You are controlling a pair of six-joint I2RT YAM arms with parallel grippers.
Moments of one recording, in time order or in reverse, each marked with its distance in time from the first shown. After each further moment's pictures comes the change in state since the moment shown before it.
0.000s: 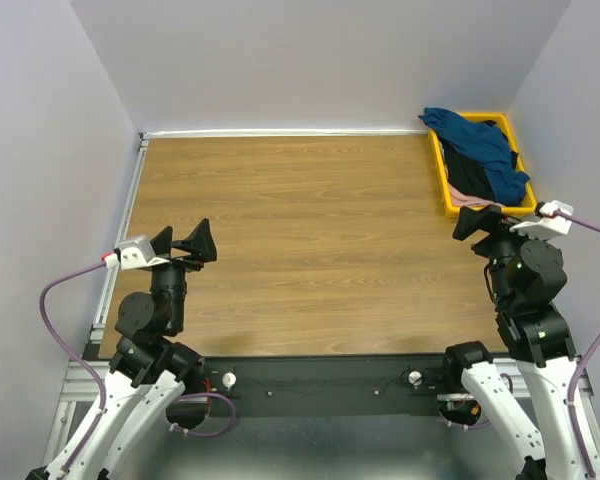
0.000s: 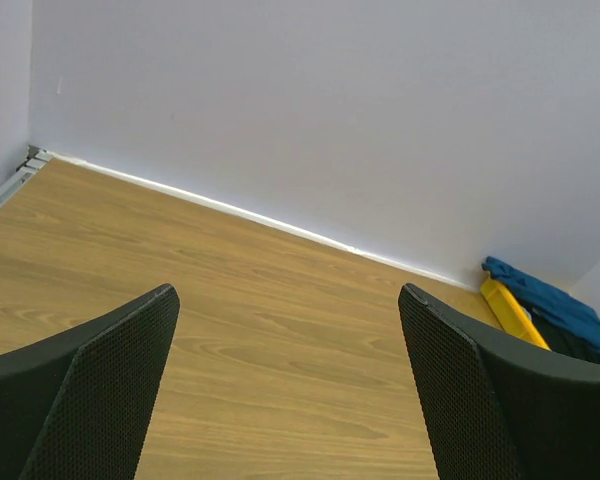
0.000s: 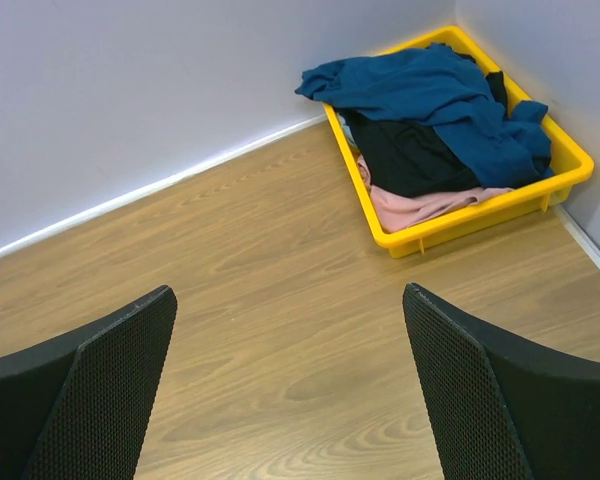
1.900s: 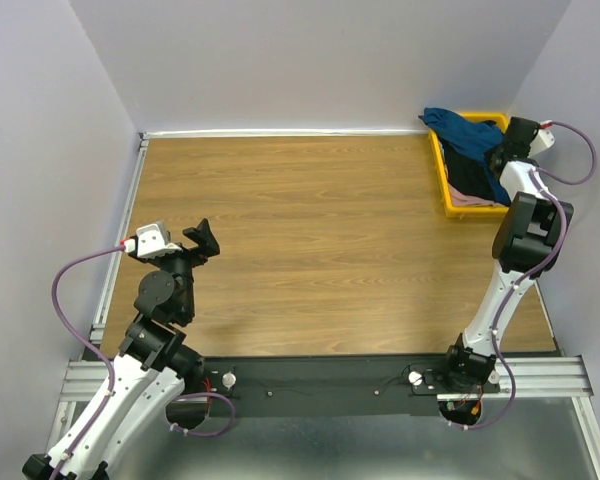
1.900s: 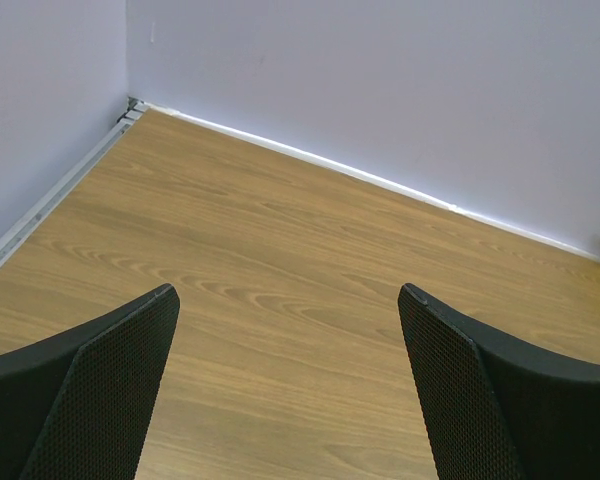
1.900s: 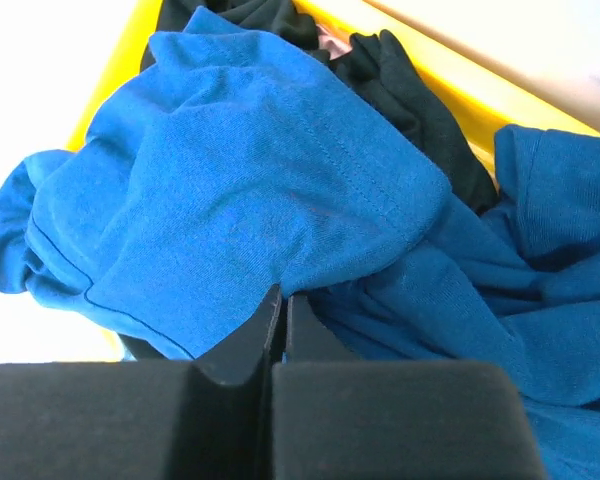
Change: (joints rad) left arm 0.017 0.158 0.000 -0.037 -0.130 0.043; right arm -0.488 1.681 0.882 0.288 -0.171 0.351
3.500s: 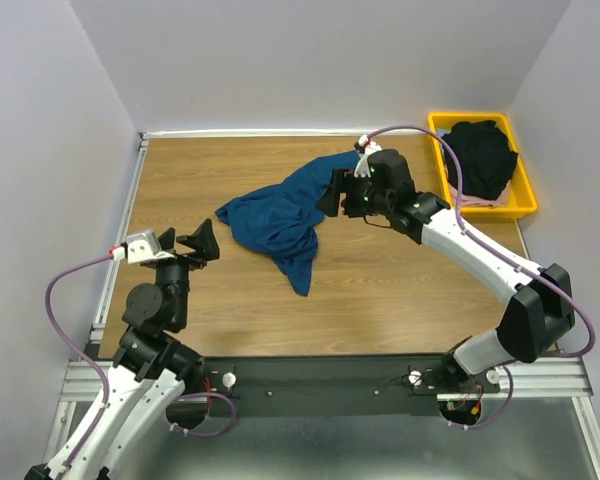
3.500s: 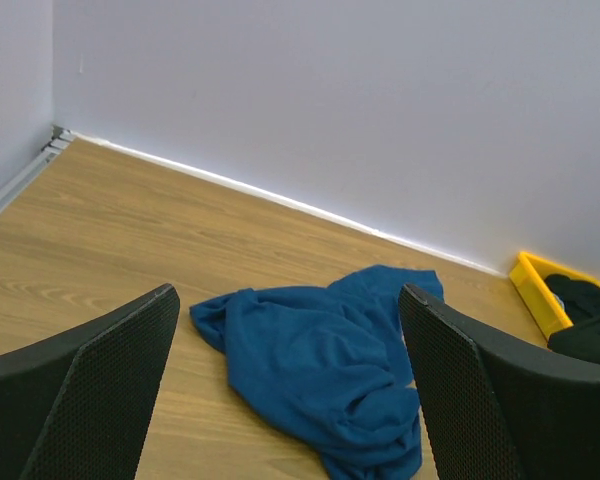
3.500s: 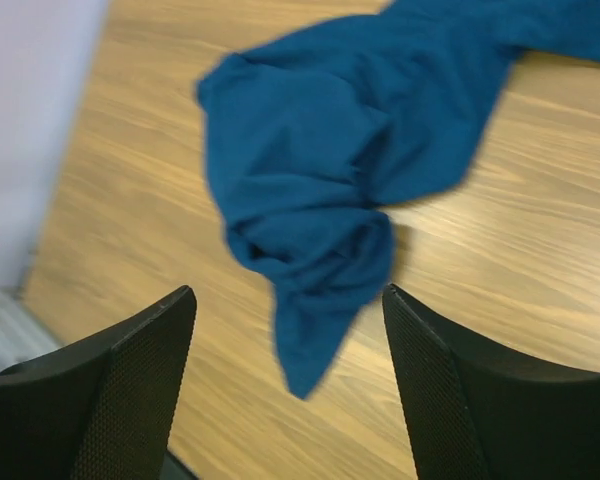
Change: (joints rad) left arm 0.000 -0.120 0.000 0.006 0.118 -0.047; right arm 0.898 -0.661 -0.455 -0.140 -0.346 -0.202
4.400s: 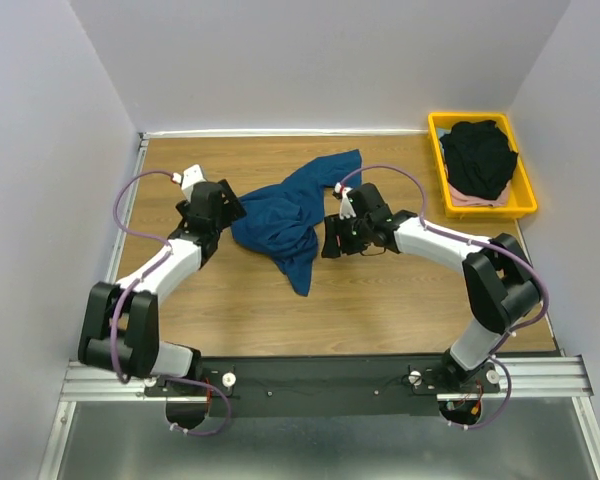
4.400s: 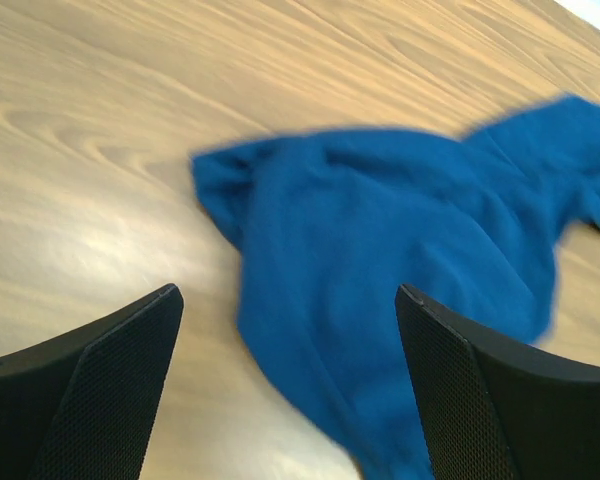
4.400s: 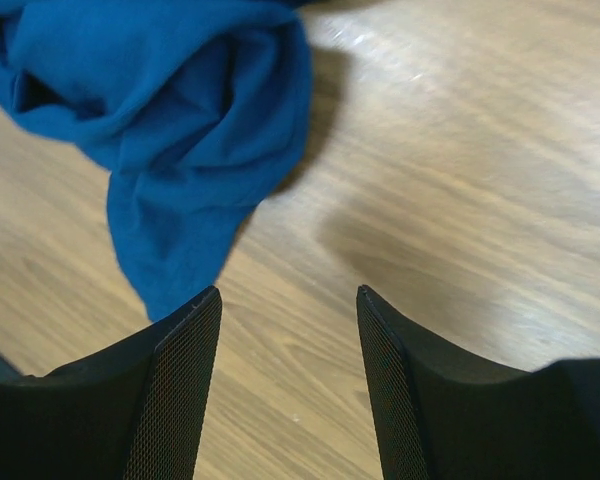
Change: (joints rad) left arm 0.214 1.086 0.320 -0.001 0.215 -0.305; right arm -0.002 0.197 -0.182 -0.003 -0.082 -0.184
